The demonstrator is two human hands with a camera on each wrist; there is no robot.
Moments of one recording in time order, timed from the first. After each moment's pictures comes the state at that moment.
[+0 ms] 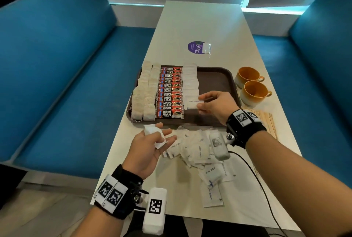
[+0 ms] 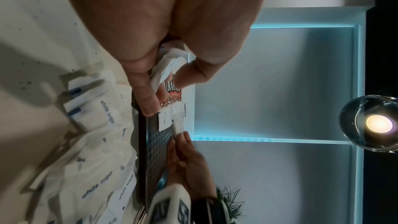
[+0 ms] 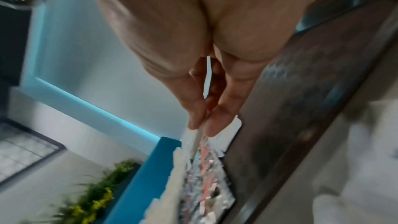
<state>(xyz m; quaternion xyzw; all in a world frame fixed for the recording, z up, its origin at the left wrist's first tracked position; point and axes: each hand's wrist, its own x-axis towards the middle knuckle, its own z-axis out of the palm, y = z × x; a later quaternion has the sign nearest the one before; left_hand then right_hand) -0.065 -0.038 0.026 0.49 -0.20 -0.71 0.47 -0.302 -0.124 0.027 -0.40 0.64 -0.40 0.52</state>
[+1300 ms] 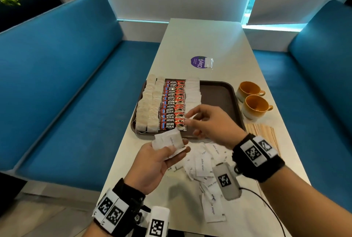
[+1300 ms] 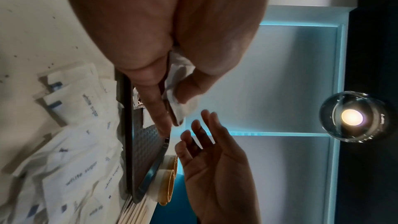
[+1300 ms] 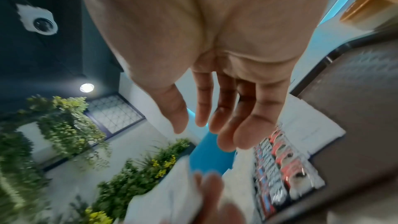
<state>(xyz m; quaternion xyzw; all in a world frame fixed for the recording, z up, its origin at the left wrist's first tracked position) -0.067 -0.028 0.042 0.43 -0.29 -0.74 0.43 -0.265 -0.076 0.087 -0.58 0.59 -0.31 0.47</state>
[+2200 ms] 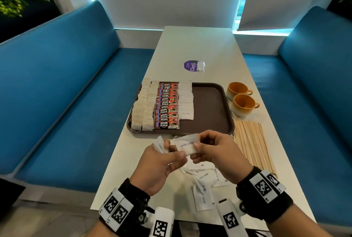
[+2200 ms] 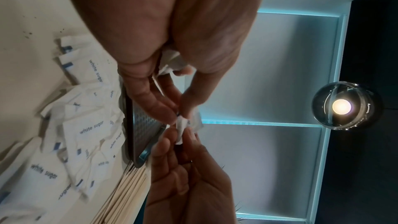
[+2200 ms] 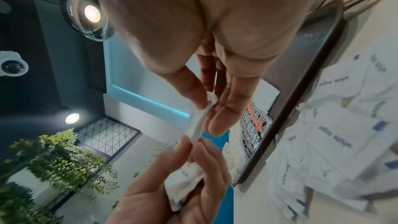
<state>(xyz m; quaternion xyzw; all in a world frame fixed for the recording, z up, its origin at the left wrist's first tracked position) -0.092 0.003 0.049 0.42 -0.30 -0.74 0.43 -0.280 0.016 0.063 -0.40 0.54 -0.45 0.58</state>
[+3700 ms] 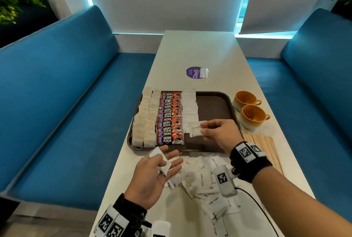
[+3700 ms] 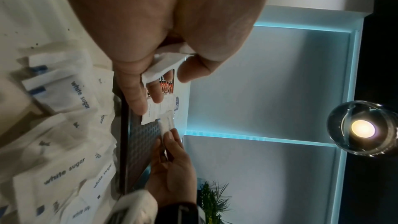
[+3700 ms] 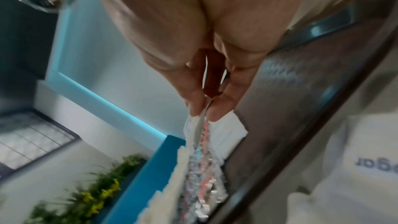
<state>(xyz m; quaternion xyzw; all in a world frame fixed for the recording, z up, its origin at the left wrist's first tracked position) -0.073 -0.048 0.037 0.45 -0.19 -0.74 0.46 -0.308 -0.116 0.023 -0.41 0.65 -0.43 0.47</state>
